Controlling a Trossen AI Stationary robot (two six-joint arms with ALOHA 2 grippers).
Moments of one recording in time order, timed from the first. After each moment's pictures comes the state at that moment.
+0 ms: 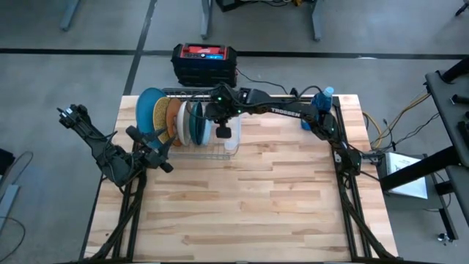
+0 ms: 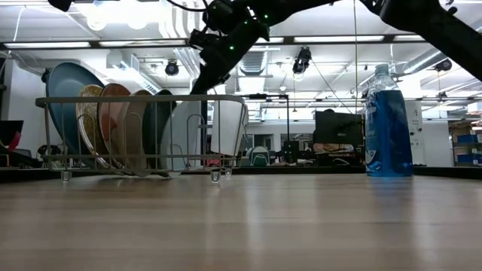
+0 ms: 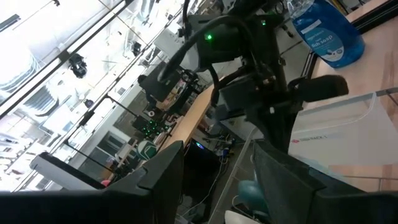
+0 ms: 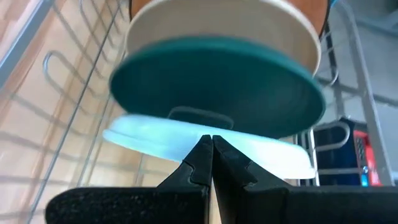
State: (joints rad) left arm -0.74 0.77 0.69 -0.08 -1.57 0.69; right arm -0.29 2.30 2.18 -0.72 -0.10 -0.48
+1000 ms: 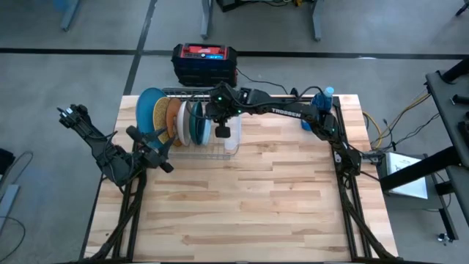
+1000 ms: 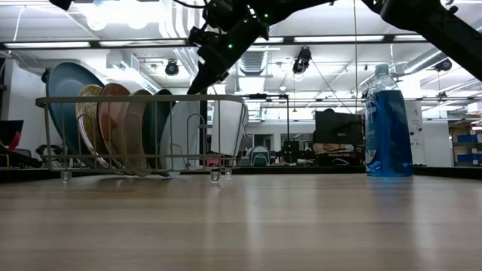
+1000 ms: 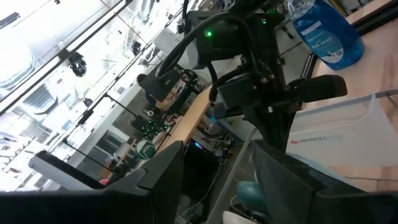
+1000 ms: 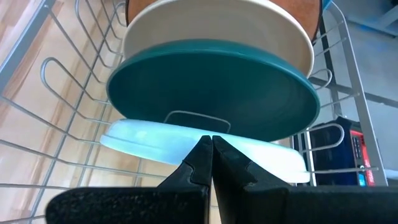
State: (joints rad) left arm -0.74 0.77 0.69 -0.08 -1.57 0.68; right arm -0.29 2.26 2.18 -0.71 -0.10 -0.46
